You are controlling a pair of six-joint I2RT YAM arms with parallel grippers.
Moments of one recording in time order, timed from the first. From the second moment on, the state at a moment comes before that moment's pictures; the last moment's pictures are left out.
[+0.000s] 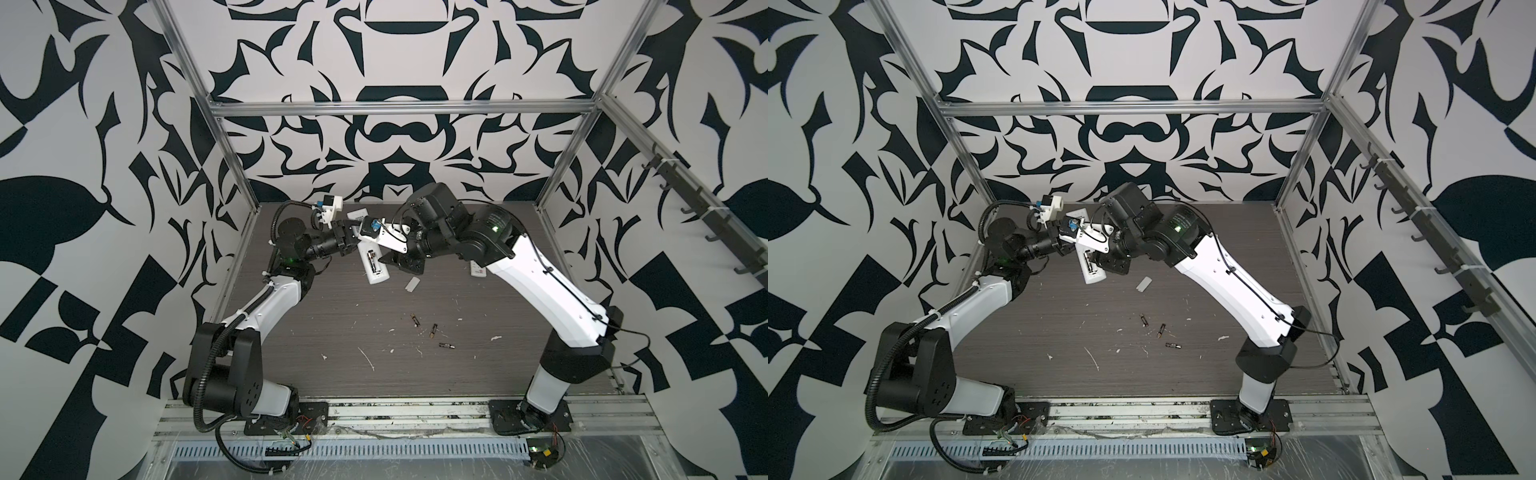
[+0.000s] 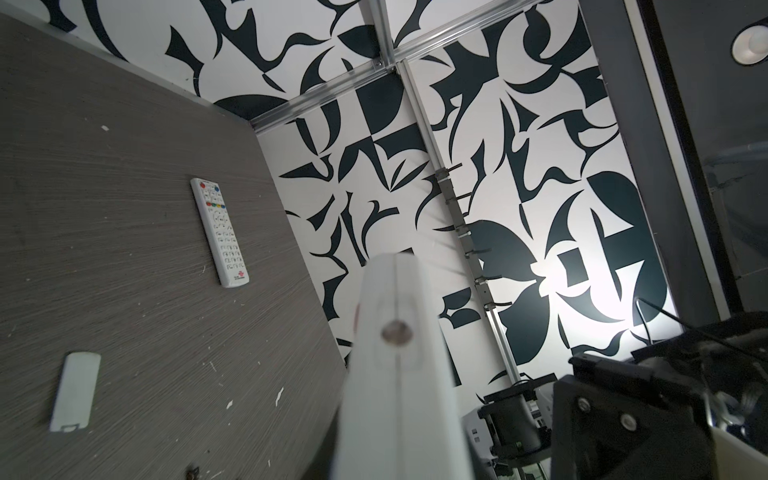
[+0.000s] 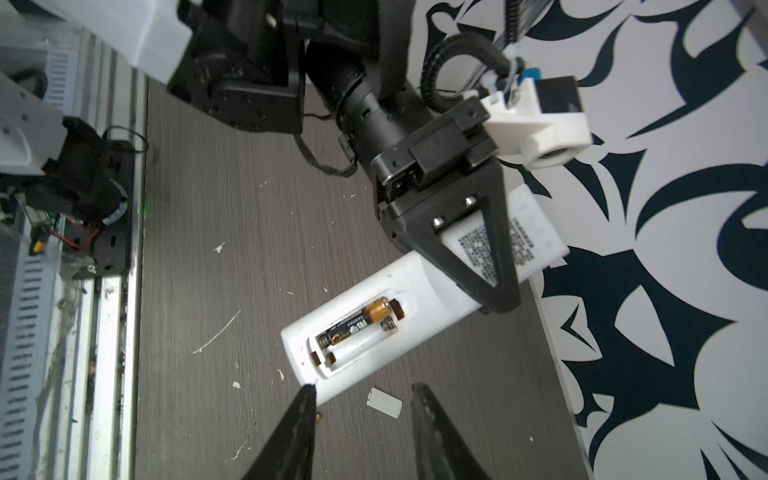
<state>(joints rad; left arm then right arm) -0.22 1.42 0.90 0.68 1.04 -1.30 0.92 1.79 2.24 -1.21 -0.15 -0.55</state>
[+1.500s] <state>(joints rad) -0.22 1.37 0.90 0.52 1.10 -1.22 1.00 1.88 2.23 -1.20 -0.01 -0.71</state>
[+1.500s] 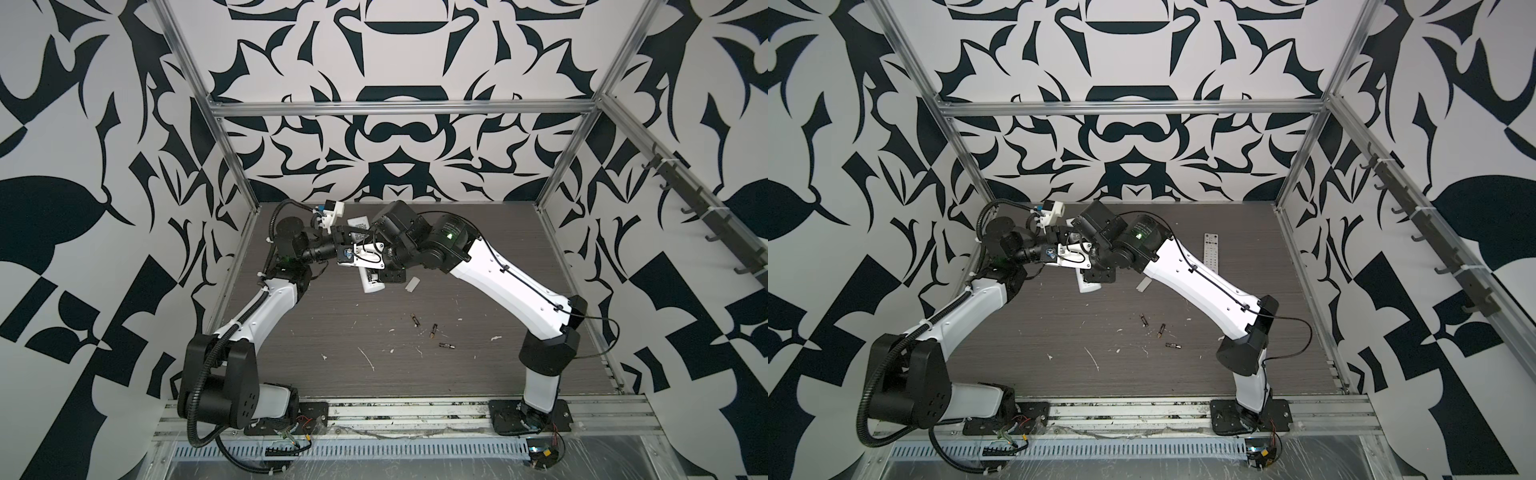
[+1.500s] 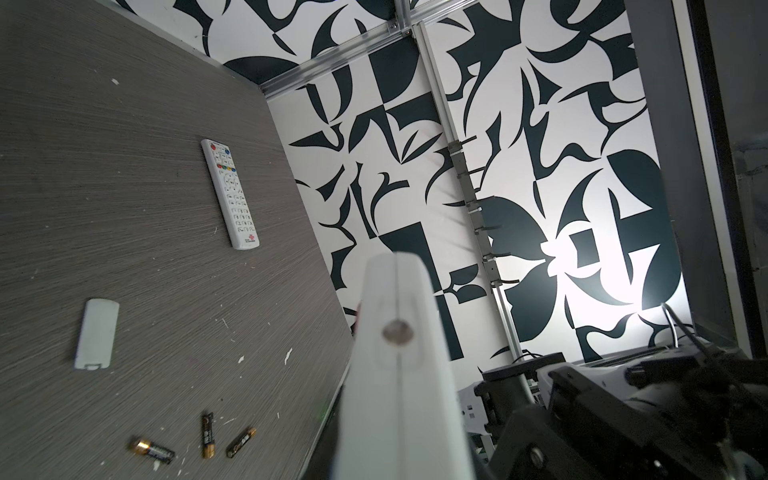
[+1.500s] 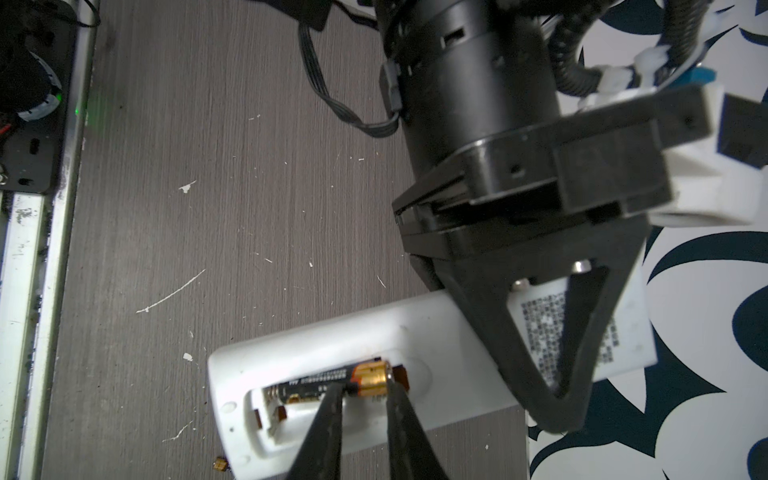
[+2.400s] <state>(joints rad) -0.21 1.37 0.90 0.50 1.10 -1.18 1.05 1.88 2.17 -1.17 0.08 -0.76</state>
